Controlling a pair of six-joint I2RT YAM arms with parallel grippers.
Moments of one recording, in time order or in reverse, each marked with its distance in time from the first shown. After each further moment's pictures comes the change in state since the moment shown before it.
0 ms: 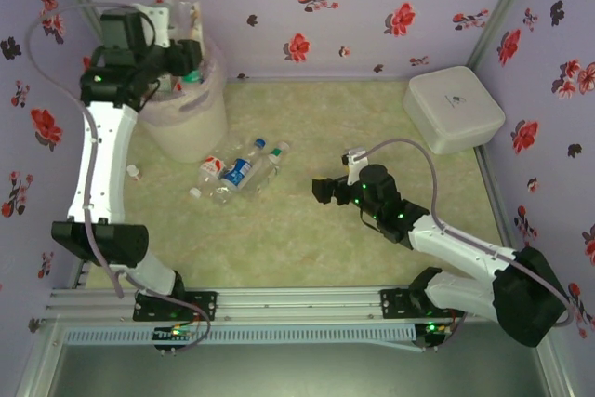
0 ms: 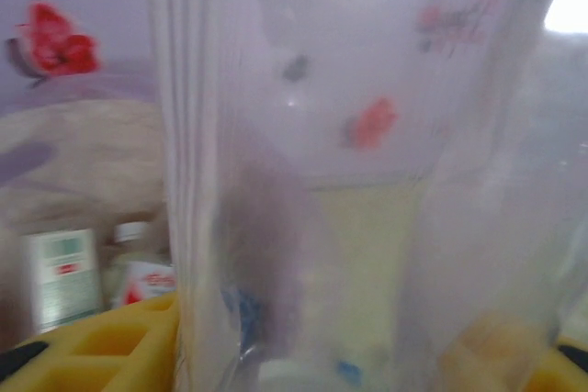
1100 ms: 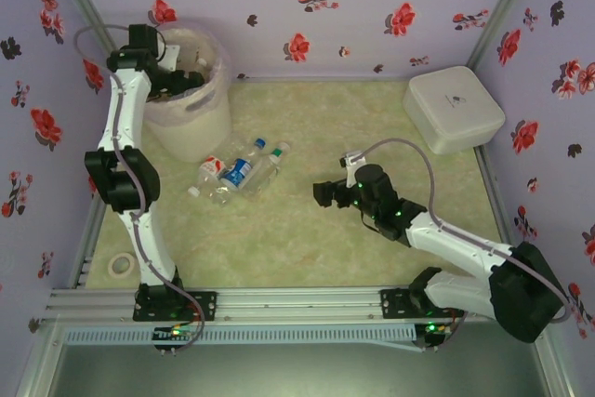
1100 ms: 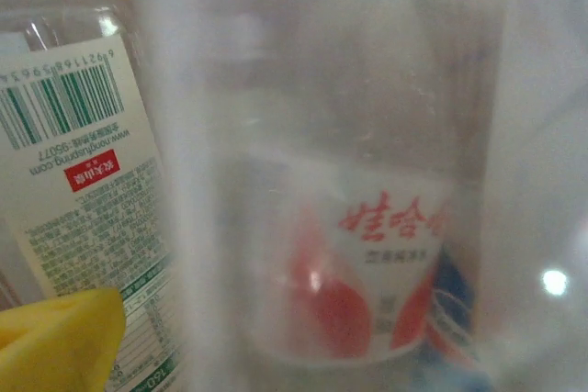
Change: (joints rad) left arm 0.101 0.450 0.156 -0.243 -0.002 0.157; right arm 0.000 0.037 0.026 -0.087 0.016 0.002
